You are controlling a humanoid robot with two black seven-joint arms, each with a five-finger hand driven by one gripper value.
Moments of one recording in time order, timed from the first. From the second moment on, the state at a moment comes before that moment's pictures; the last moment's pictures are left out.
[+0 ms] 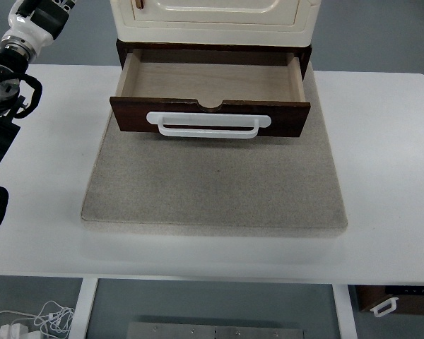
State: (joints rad) left arm -1.07 0.31 -1.05 -0.35 -0.10 -0.36 -0.05; right arm 0.01 0.00 -0.01 0.18 -0.04 0.08 0.03
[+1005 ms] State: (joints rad) left arm -1.22 0.83 -0.96 -1.11 0.10 -0.33 -0.05; right arm 0.01 0.00 -0.01 0.18 -0.04 0.08 0.03
